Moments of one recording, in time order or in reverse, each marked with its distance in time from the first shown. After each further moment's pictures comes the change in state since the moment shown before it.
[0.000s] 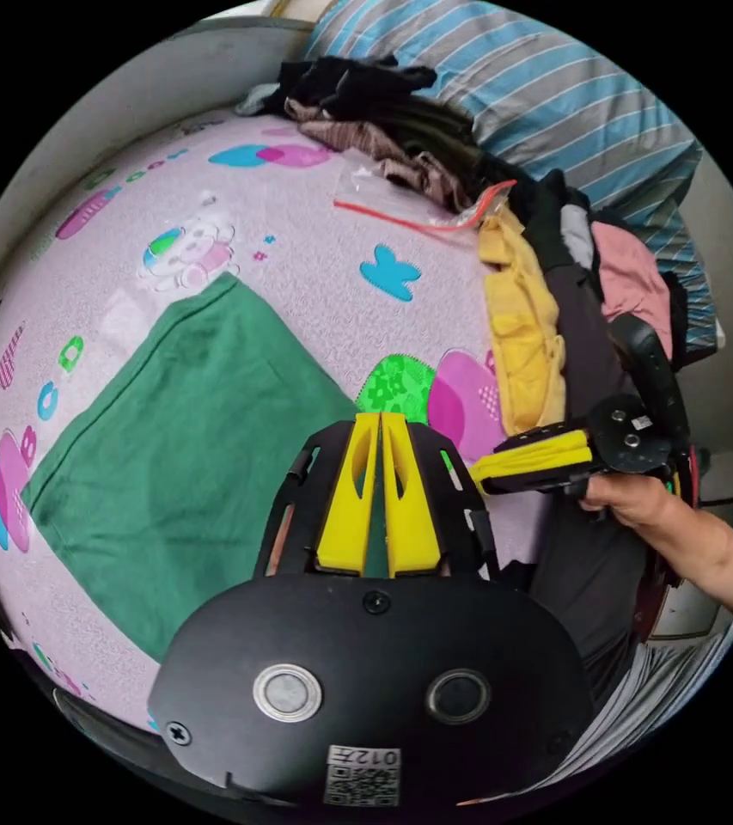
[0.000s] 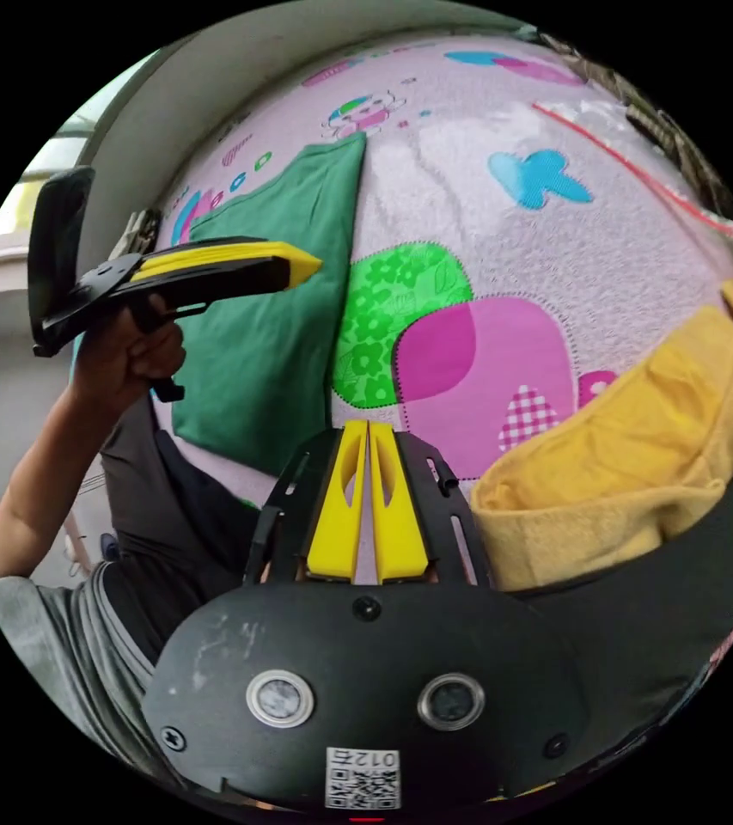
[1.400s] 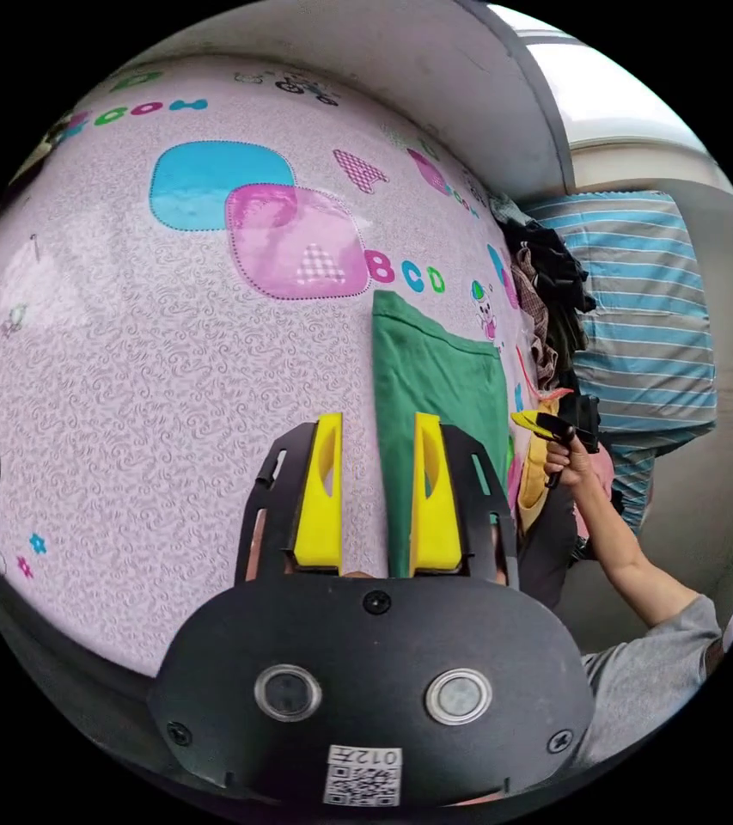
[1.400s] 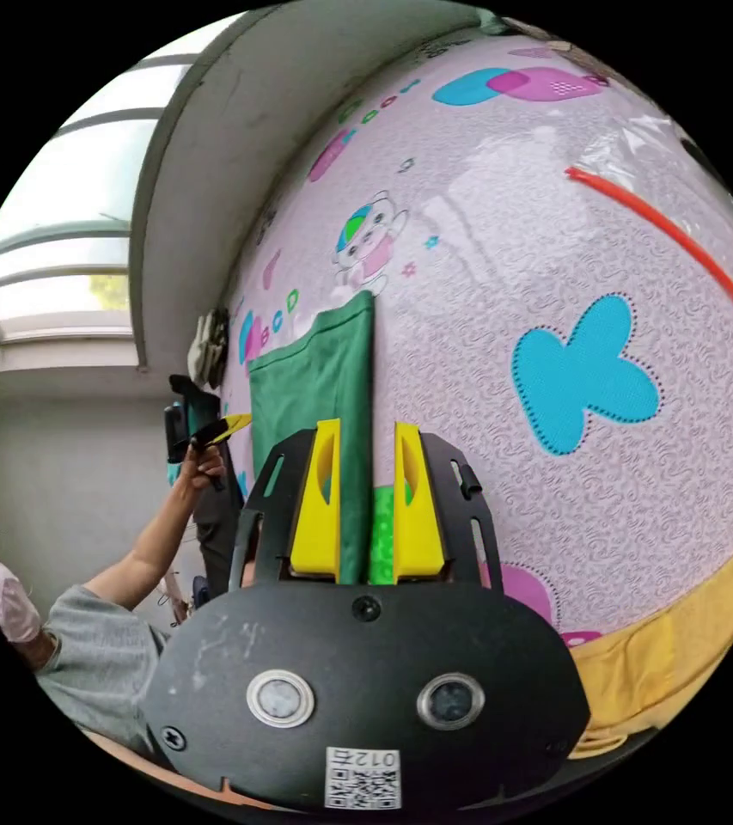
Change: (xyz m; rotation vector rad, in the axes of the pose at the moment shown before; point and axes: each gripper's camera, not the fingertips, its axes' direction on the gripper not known) left arm -0.338 0.187 -0.238 0.190 0.219 -0.648; right arm 0.057 -0.217 0.005 0.131 -0.373 0.059
